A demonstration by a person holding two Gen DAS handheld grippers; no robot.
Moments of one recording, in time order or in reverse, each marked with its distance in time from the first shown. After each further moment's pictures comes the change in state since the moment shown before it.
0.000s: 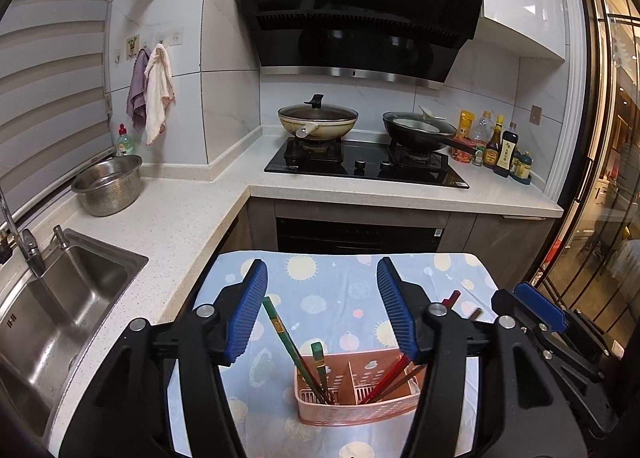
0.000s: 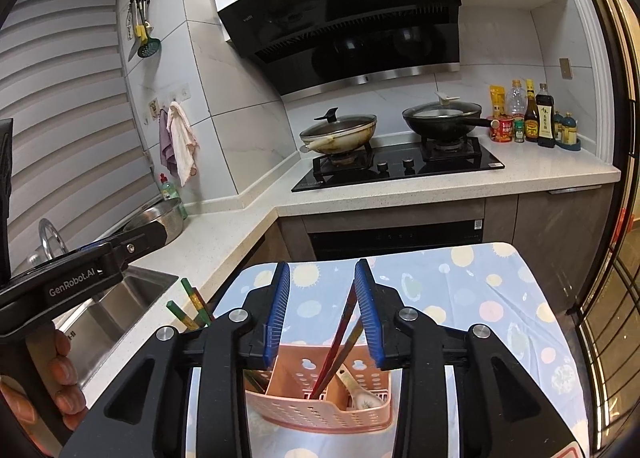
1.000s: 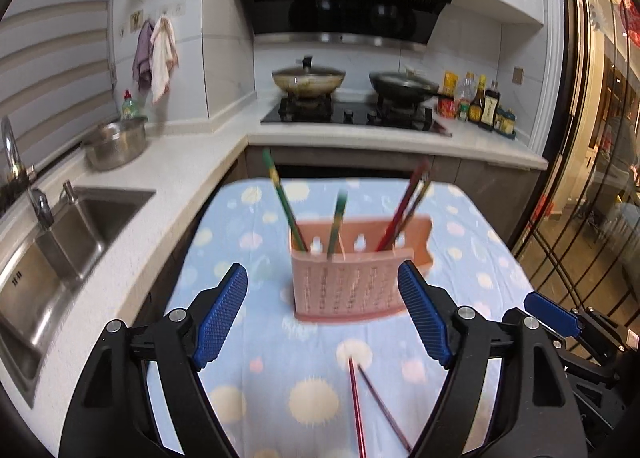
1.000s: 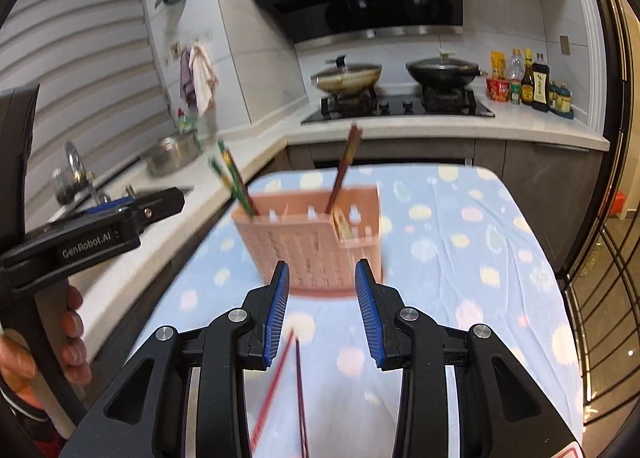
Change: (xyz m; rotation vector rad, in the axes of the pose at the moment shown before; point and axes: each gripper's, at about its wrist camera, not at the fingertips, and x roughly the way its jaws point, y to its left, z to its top) left arm -0.068 -0.008 -0.120 0.030 0.115 -0.018; right arm -0.094 -0.001 -0.120 -0.070 0.191 -0.003
